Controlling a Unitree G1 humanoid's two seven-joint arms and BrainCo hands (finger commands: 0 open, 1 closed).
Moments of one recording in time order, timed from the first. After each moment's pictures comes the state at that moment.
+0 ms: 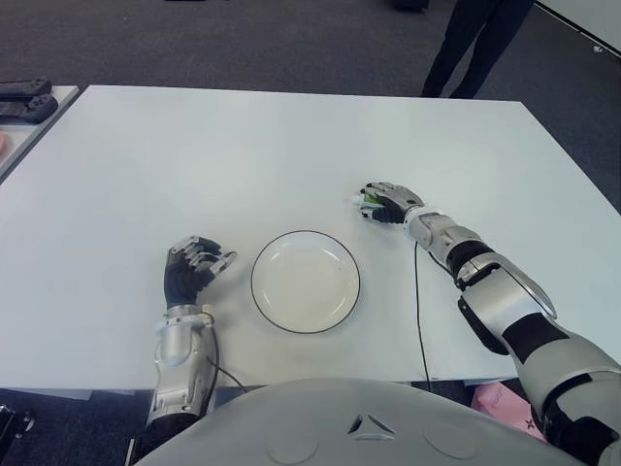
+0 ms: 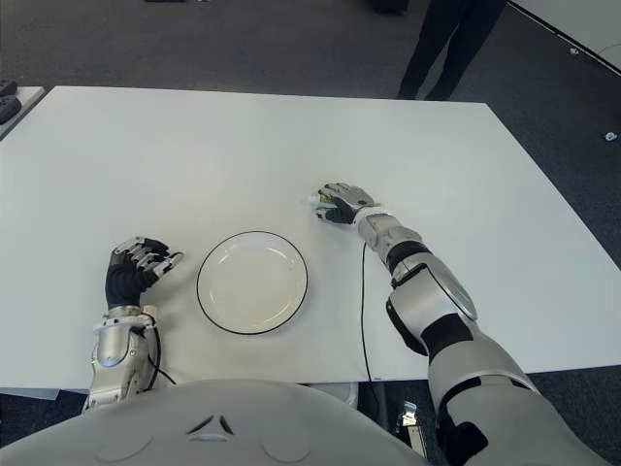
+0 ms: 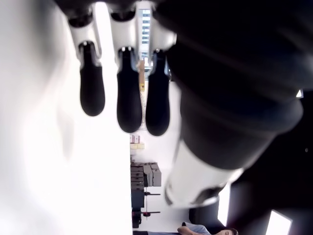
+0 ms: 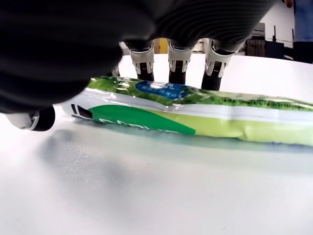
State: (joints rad) left arm 0.37 0.01 0.14 0.17 -0.06 -0.42 0.03; right arm -0.76 -0.34 0.65 1.33 -0.78 -0.36 -0.18
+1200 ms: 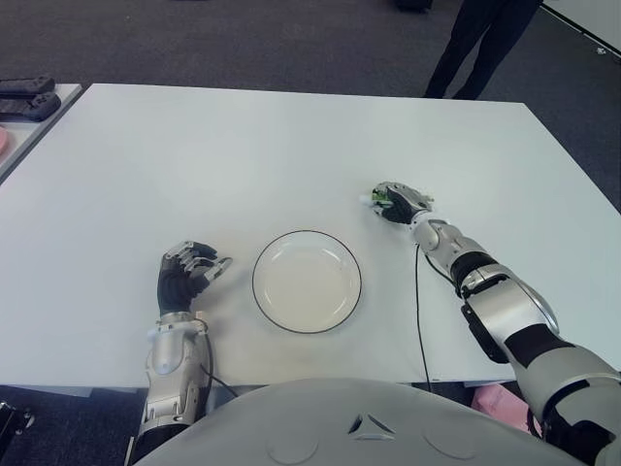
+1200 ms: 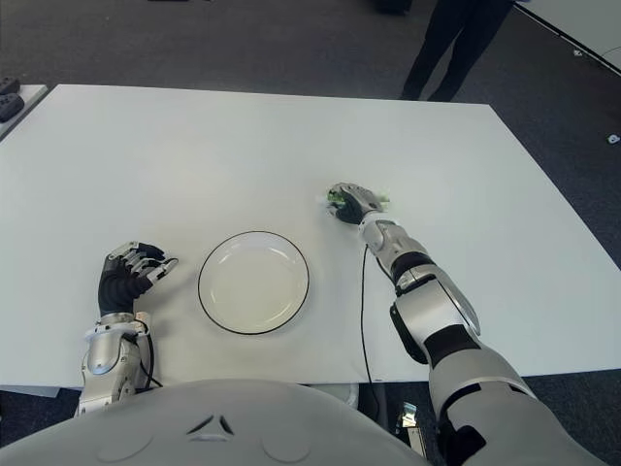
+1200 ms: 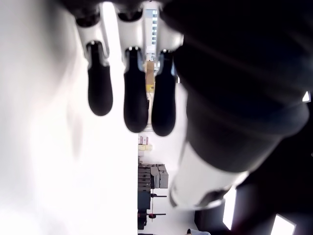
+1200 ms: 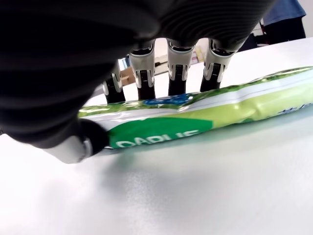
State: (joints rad) left arm 0.41 0.01 0.15 0.11 -0.08 -0.36 0.02; right arm -0.67 -0.36 0.51 1.31 -0.66 -0.41 -0.28
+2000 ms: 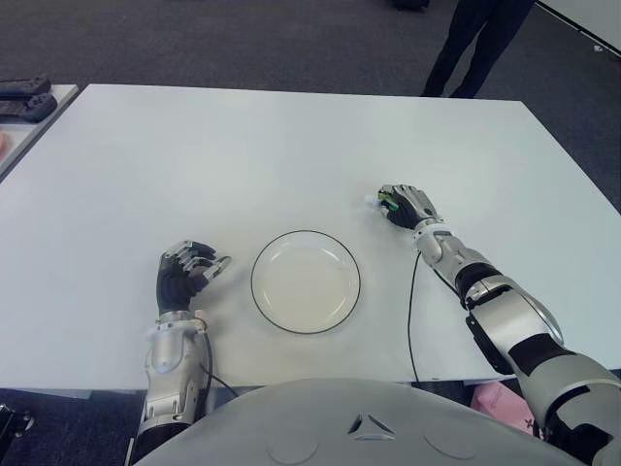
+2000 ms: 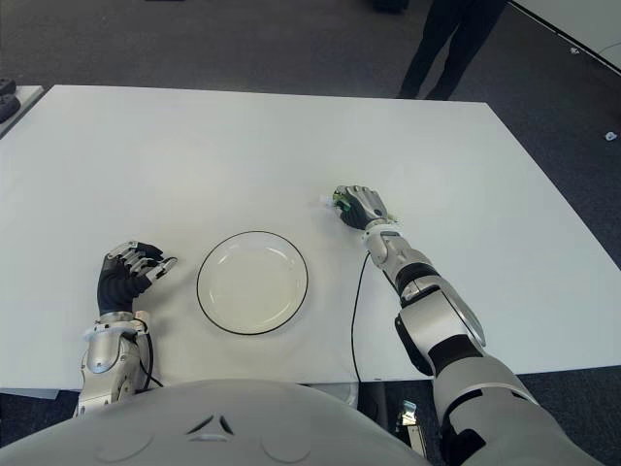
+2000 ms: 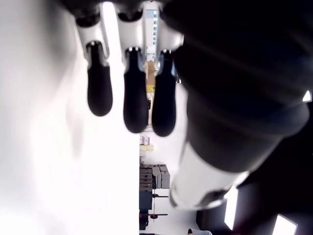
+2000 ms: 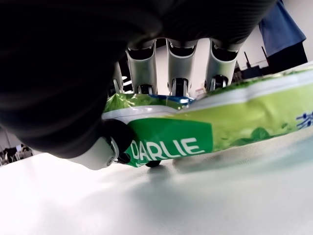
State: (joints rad) left arm 0.41 0.01 0.15 0.10 -0.07 -0.35 0.02; right arm -0.63 -0.38 0.53 1.28 -0.67 -0.48 -0.46
